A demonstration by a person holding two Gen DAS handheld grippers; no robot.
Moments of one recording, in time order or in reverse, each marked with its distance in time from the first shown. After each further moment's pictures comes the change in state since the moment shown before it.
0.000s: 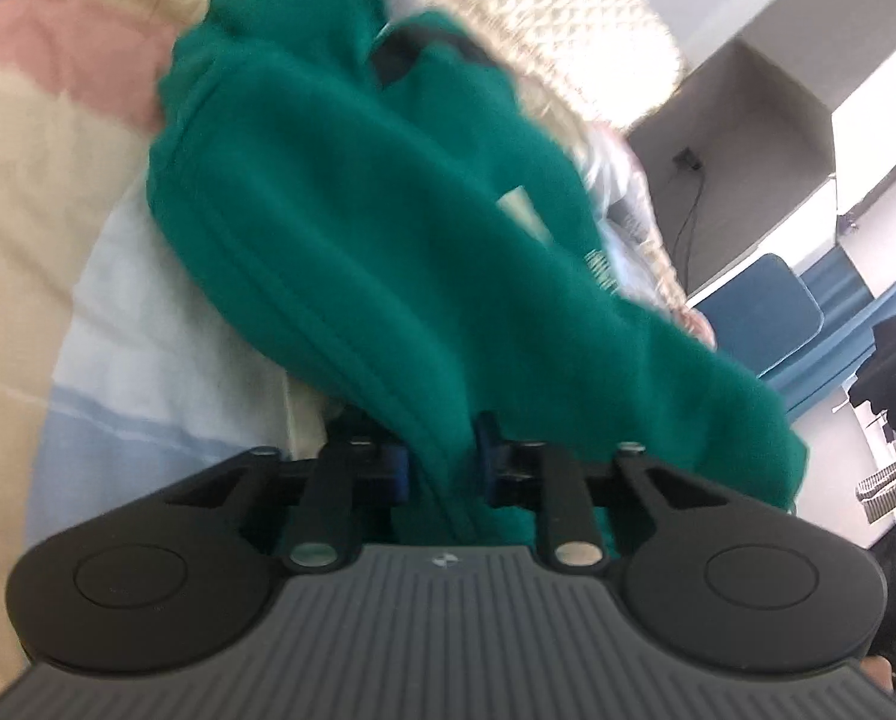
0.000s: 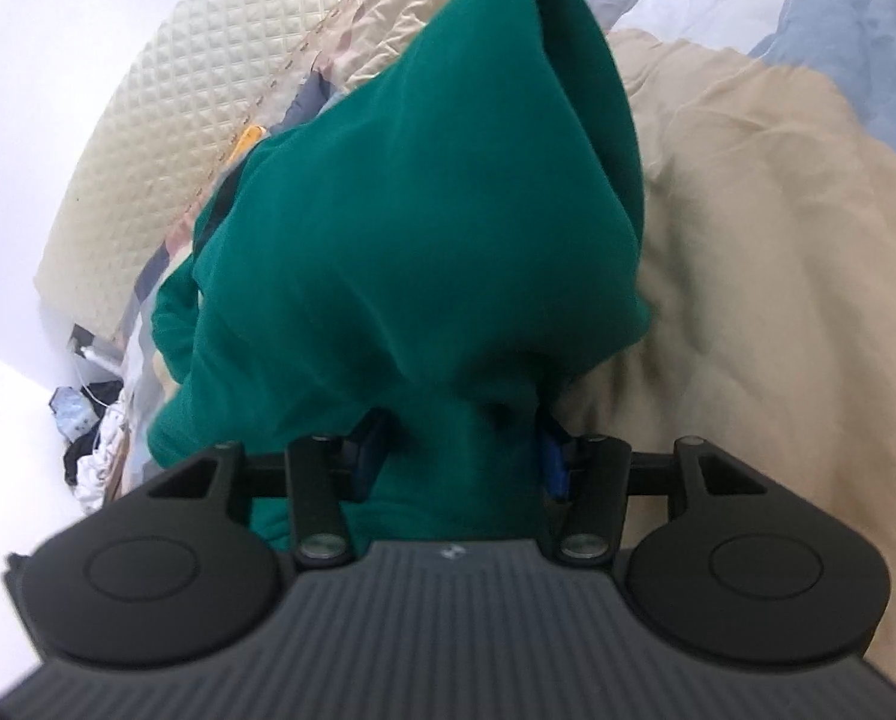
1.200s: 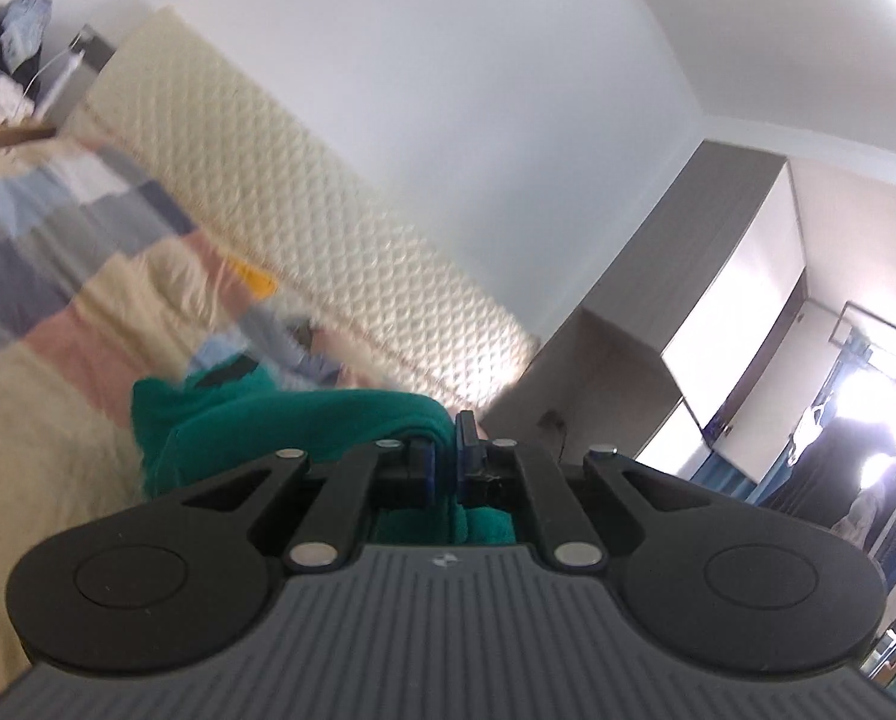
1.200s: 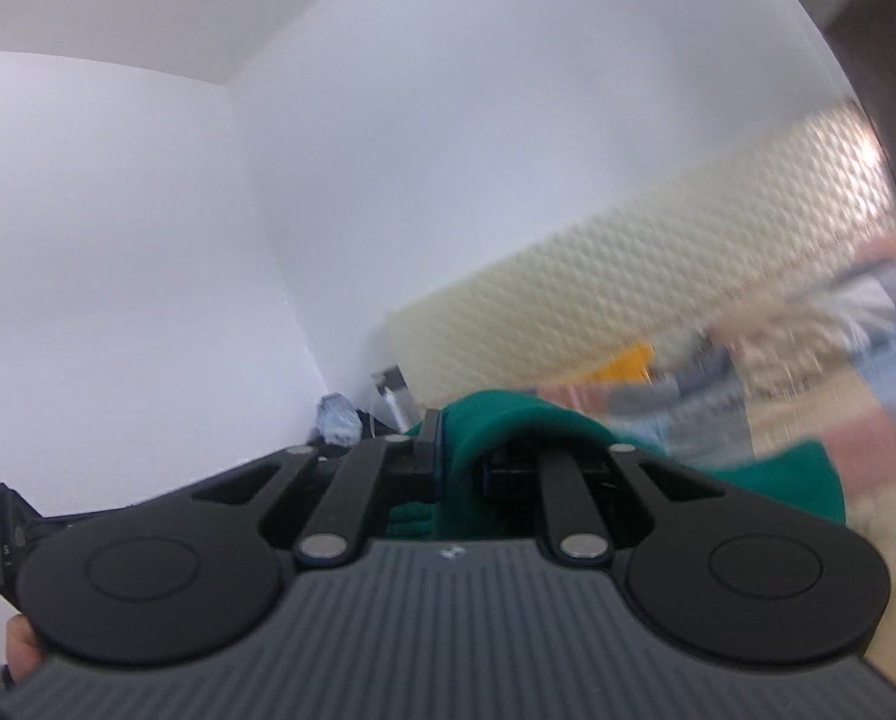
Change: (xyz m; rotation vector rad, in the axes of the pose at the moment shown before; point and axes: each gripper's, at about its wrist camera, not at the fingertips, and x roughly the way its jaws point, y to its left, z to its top) left arm -0.374 -0.134 -0.034 0.032 -0.582 -0.177; right arm -0.256 0.167 -0.002 -0.617 -0.401 0.610
